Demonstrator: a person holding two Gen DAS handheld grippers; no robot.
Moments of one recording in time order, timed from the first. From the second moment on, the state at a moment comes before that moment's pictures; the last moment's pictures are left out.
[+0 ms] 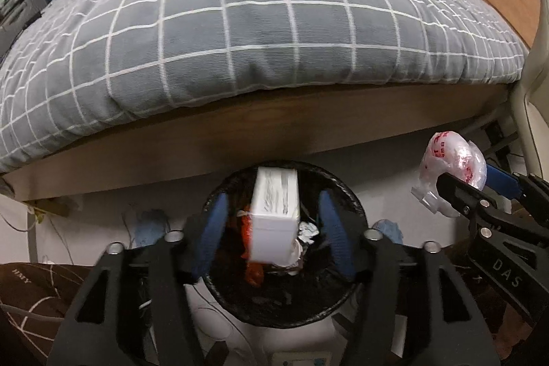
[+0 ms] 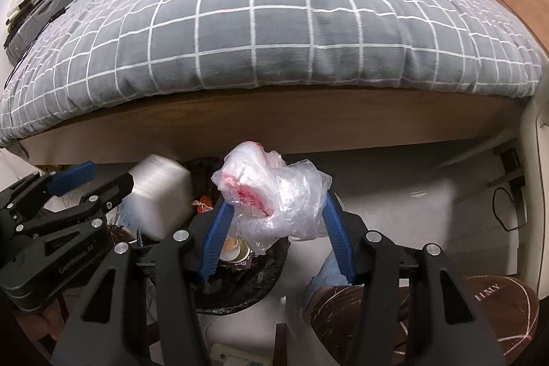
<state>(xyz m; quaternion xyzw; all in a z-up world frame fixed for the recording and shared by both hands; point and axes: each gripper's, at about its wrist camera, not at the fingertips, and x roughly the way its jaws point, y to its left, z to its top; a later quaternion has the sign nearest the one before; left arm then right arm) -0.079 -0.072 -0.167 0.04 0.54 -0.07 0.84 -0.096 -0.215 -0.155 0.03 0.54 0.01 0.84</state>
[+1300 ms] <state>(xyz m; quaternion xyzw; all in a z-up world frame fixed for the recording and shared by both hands) -0.076 0.050 -0.150 0.01 0.52 0.03 0.85 -0.067 -0.103 -0.160 -0.02 0.54 0.09 0.83</state>
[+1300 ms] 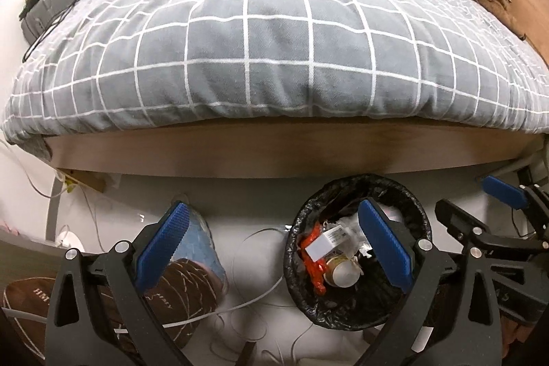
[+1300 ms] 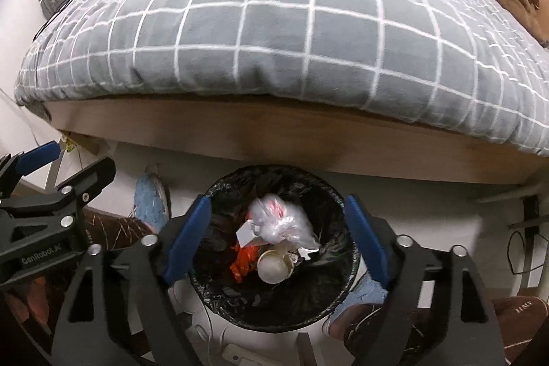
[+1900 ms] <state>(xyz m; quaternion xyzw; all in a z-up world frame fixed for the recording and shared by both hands) -0.068 0.007 -0.093 0.01 0.48 -0.01 0.88 -0.061 -0.167 -0.090 0.00 0.47 0.02 0.88</state>
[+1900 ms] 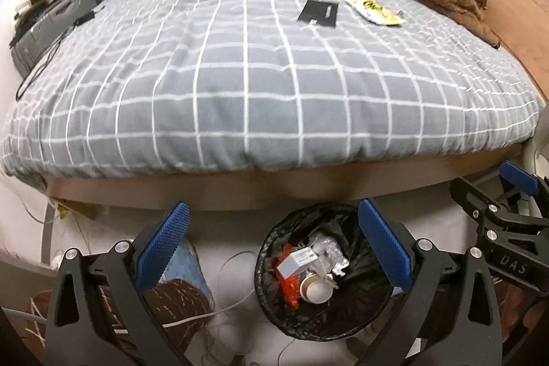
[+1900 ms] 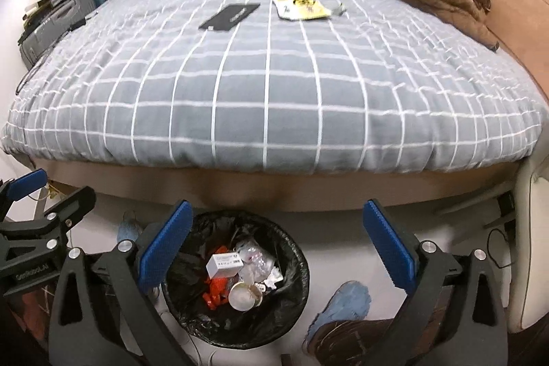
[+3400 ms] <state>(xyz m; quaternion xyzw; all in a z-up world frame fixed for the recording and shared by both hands) 0.145 -0.049 -0.051 0.02 0.45 -0.03 0.89 0.143 -0.231 -0.036 -0.03 0.42 0.00 0.91</state>
